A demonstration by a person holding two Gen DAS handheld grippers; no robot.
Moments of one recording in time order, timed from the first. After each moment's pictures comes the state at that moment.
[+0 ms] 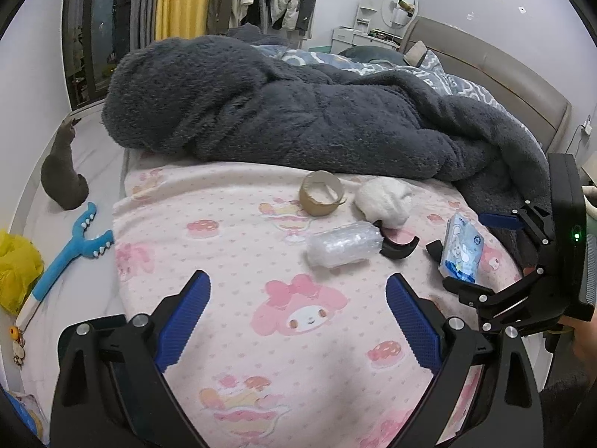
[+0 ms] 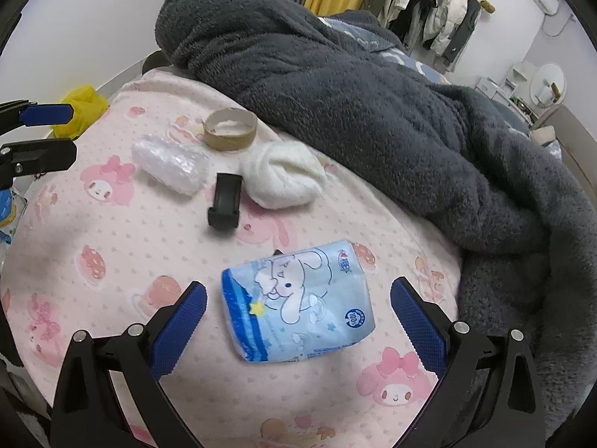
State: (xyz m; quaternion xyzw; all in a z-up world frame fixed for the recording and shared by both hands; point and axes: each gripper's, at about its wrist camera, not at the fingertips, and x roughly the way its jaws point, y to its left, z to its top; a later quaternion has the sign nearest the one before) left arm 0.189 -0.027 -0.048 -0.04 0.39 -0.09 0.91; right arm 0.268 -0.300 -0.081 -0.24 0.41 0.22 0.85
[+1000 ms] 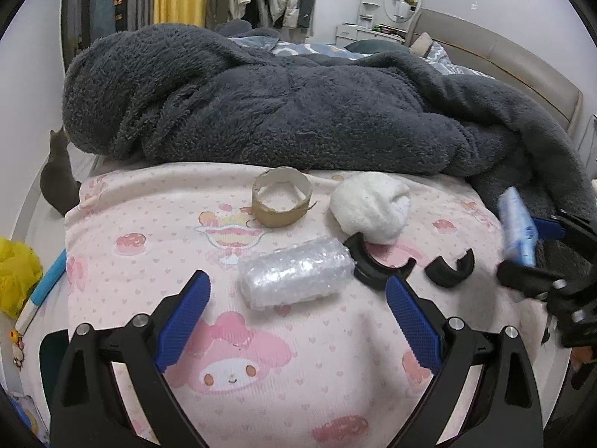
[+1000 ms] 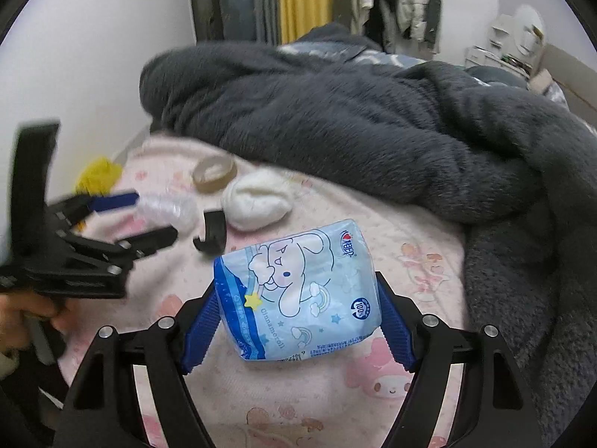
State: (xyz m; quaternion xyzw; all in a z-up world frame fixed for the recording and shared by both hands) left arm 0.231 -0.087 -0.081 -0.03 0.39 -0.06 0.92; right arm 0.275 -0.365 -0.058 -0.08 0.39 0.27 0.88
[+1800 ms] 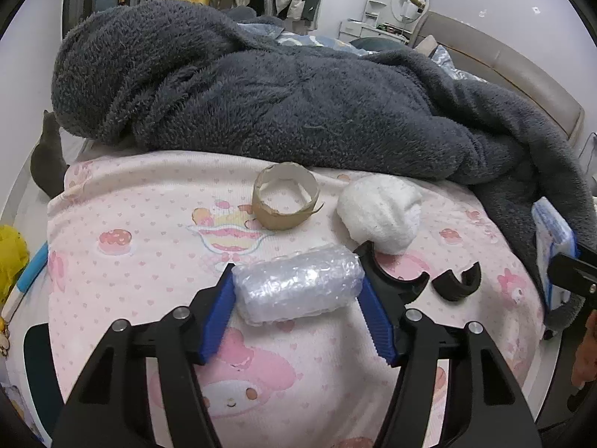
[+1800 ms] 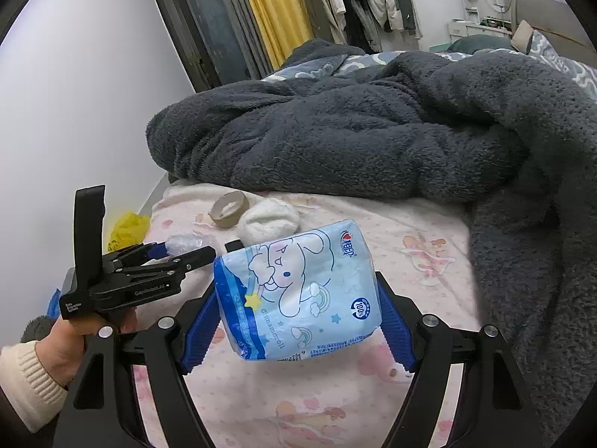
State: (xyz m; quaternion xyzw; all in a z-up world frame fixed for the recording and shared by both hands) left arm 0.244 -0.075 -0.088 -0.06 0.40 -0.08 0.91; right arm 0.274 -0.391 -0.046 0.04 0.39 0.29 0.88
